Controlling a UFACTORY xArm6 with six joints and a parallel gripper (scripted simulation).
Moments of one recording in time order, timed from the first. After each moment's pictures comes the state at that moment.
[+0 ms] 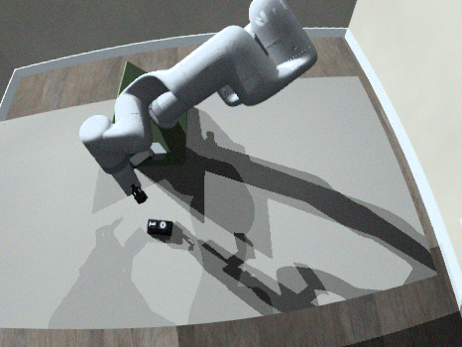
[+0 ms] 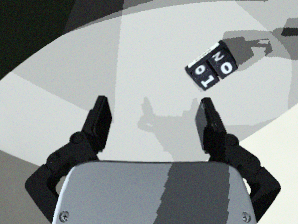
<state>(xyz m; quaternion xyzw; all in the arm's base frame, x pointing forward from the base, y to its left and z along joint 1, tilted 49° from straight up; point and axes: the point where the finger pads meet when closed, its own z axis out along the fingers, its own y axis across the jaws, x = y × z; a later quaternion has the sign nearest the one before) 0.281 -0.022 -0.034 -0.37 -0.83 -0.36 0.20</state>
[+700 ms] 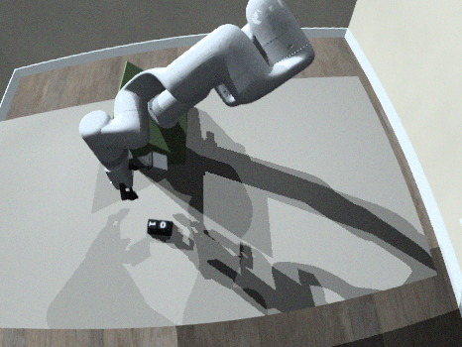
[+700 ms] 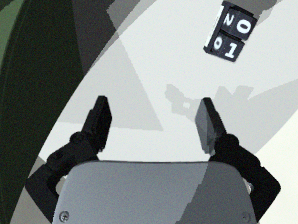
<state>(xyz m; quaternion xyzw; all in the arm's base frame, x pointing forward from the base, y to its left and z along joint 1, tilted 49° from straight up) 0.262 -0.025 -0.043 -0.58 -0.70 -0.29 0.29</state>
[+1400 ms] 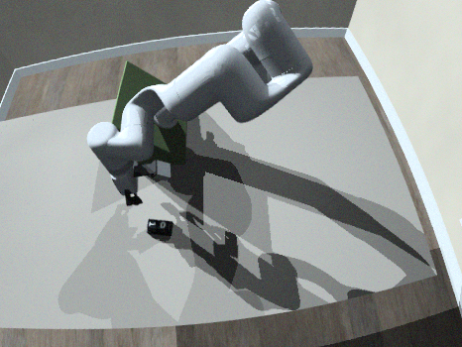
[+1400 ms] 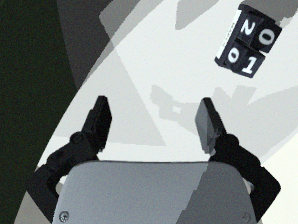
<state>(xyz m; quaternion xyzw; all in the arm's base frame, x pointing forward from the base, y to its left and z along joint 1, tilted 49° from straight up) 0.257 0.006 -0.071 -0.58 -0.70 -0.29 0.30</state>
